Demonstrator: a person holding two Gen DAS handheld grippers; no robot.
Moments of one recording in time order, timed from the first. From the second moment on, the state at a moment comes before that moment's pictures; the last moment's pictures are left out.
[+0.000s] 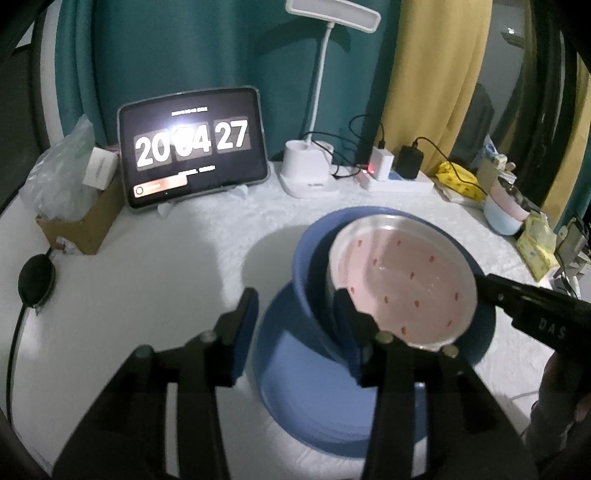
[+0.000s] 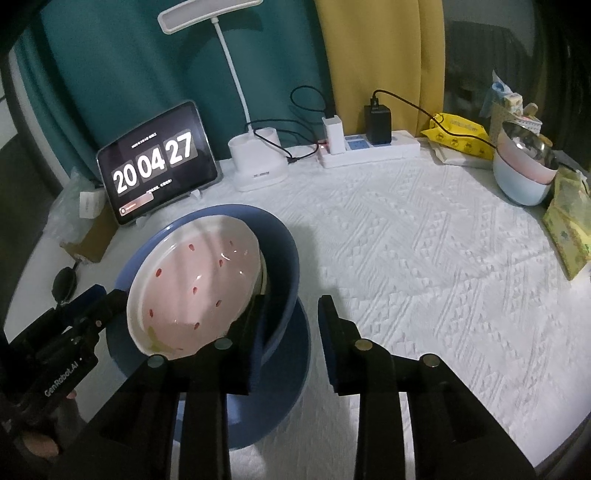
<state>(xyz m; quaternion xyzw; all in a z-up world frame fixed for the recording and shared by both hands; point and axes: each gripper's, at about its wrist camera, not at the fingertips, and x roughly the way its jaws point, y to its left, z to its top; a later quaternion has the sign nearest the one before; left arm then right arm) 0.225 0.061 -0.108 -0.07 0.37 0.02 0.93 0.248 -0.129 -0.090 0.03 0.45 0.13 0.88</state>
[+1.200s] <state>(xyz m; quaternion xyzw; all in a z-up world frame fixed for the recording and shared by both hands) 0.155 0.006 -0.060 -0.05 0.31 -0.03 0.95 0.175 -0.169 -0.044 0.03 0.39 0.11 0.92</state>
